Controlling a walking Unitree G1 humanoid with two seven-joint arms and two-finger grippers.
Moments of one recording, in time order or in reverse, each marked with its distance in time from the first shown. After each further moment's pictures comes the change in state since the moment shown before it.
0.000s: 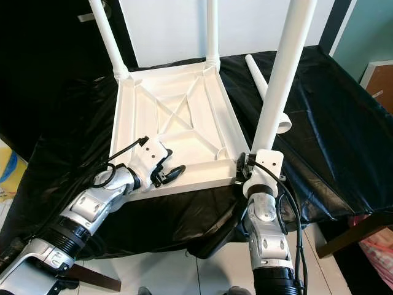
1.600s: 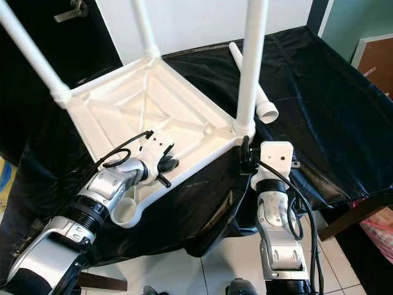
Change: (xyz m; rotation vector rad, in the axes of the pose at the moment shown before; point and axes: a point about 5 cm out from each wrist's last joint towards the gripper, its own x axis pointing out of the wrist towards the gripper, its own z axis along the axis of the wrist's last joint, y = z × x) left arm 0.020 0.021 0.003 -0.202 0.197 0.067; right arm -0.016 -0.005 0.042 -0.097 -0.244 0.050
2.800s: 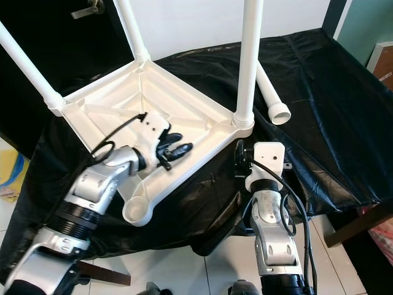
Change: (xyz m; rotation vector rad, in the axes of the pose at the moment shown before) left arm -0.045 0.014 0.036 0.060 -0.279 -0.023; right arm 0.005 0.011 -0.019 0.008 0.112 0.038
